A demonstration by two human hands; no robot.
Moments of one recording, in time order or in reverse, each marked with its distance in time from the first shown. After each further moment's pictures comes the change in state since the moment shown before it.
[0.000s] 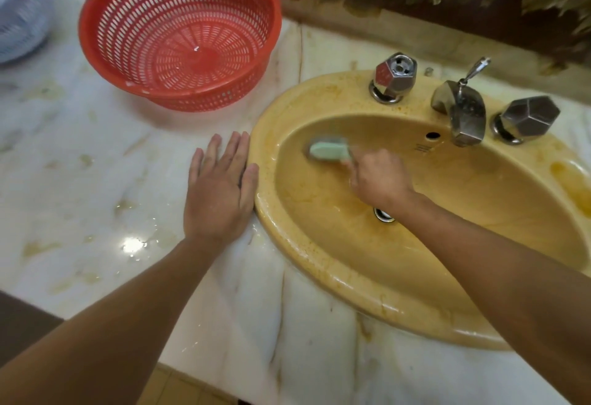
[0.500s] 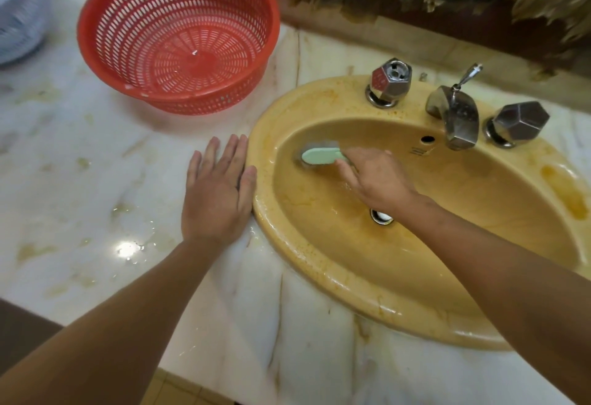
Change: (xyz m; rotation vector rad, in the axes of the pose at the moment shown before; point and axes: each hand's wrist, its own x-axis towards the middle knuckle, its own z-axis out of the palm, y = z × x) left_hand 0.000 -0.001 0.000 -0.002 0.001 -0.001; right_hand -0.005 0.008 -0.004 0.108 0.048 -0.159
